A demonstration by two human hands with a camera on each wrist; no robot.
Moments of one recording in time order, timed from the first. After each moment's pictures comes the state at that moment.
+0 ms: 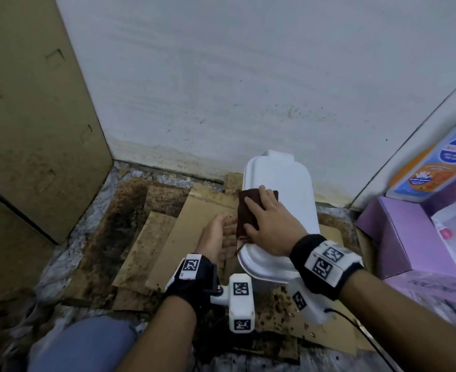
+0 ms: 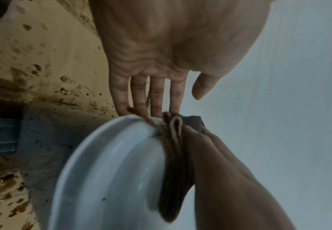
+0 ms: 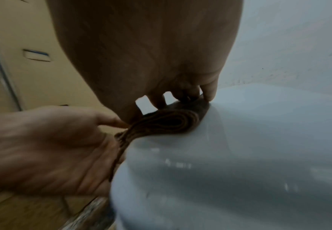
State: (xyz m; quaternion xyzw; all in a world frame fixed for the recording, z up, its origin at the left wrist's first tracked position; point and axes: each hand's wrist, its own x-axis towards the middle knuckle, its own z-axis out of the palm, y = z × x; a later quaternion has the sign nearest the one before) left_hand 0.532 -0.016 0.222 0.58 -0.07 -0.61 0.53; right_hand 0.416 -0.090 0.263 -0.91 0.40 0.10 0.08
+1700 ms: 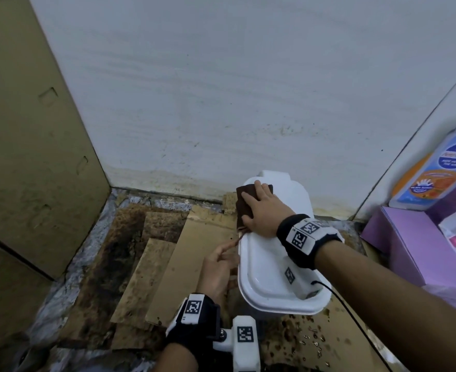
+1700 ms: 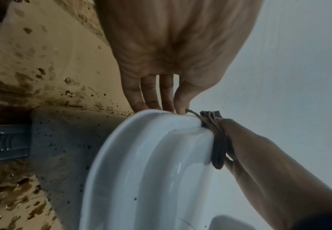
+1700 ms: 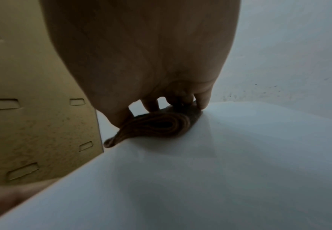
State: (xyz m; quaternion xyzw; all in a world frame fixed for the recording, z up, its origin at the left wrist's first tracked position) left_hand 0.525 -0.021 0.209 0.60 -0.12 -0.58 0.54; right_hand 0.449 -0.166 0.271 -0.89 0.42 0.12 0.07
